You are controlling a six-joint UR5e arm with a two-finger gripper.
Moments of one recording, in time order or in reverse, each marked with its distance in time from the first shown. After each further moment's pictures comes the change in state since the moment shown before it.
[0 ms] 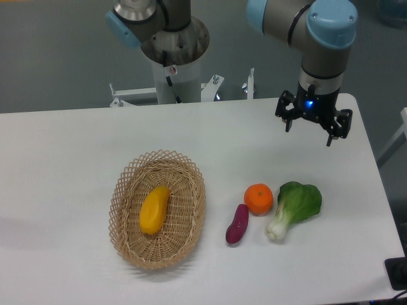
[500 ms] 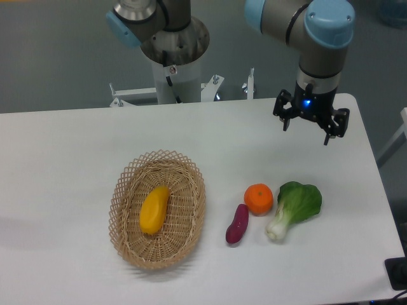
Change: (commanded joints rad) arm -0.017 0.057 -0.067 0.003 -0.028 -0.052
